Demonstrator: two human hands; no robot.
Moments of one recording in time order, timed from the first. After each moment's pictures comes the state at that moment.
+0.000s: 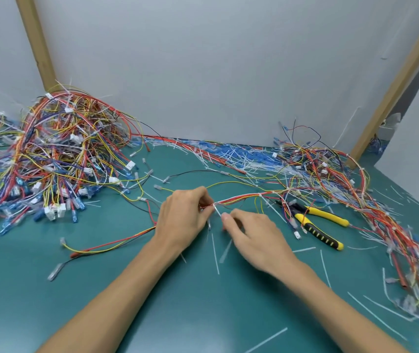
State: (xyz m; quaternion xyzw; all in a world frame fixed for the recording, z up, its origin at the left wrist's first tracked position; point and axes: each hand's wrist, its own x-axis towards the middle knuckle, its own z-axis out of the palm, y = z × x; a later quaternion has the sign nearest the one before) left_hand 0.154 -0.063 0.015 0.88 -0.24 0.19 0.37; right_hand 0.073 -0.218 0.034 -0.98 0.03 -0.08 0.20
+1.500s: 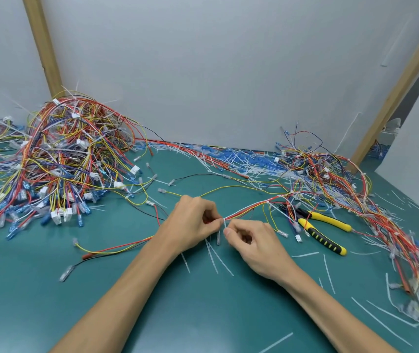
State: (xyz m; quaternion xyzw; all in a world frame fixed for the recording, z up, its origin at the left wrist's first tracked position) left_hand 0.159 -0.058 0.022 0.87 -0.32 0.05 0.37; right_hand 0.075 -0.225 0.016 -0.92 -0.09 -0.13 0.37
